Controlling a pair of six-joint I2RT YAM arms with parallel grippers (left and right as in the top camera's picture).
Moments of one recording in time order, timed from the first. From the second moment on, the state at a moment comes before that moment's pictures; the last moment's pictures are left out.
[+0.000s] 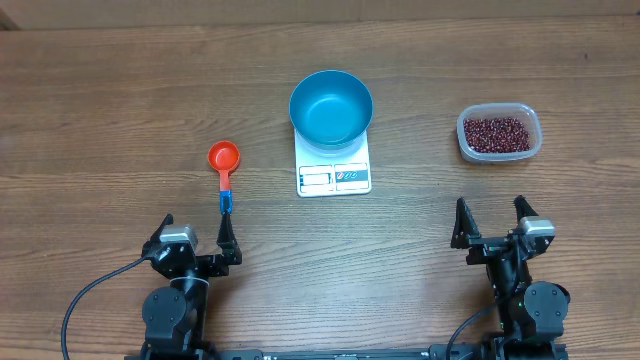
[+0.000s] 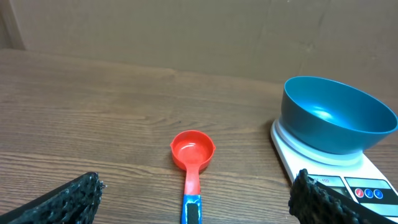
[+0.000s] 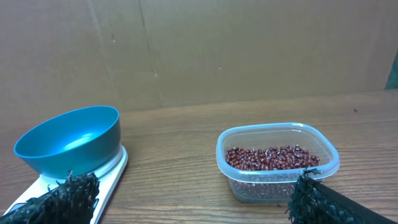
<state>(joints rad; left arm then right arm) -0.07 0.02 0.06 -0.19 -0.07 -0.16 0.00 0.01 0.02 -0.03 -0.08 0.12</state>
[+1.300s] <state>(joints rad) -0.07 0.02 0.06 -0.19 0.00 -0.13 0.00 0.01 0.02 -0.03 -0.08 0.12</state>
